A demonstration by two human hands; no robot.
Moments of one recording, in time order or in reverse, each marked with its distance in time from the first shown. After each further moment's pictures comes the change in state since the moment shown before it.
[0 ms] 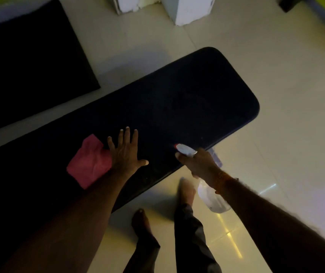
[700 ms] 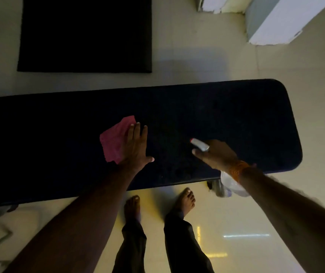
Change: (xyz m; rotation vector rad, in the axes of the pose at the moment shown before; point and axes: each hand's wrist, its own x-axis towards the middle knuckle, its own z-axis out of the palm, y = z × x) left_hand -0.030 -0.038 0.010 -0.249 0.009 -0.308; right_hand 0.059 -0.093 -0.006 -0.872 -0.208 -0.224
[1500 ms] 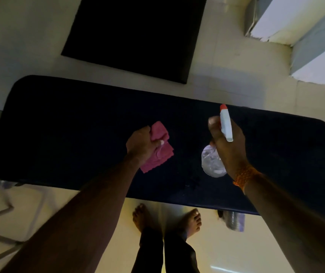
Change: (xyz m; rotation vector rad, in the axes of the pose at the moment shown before) left_hand 0.023 -0.081 -0.008 -0.697 0.190 -0.322; right_hand 0.026 -0.123 0.001 0.727 0.386 -0.448
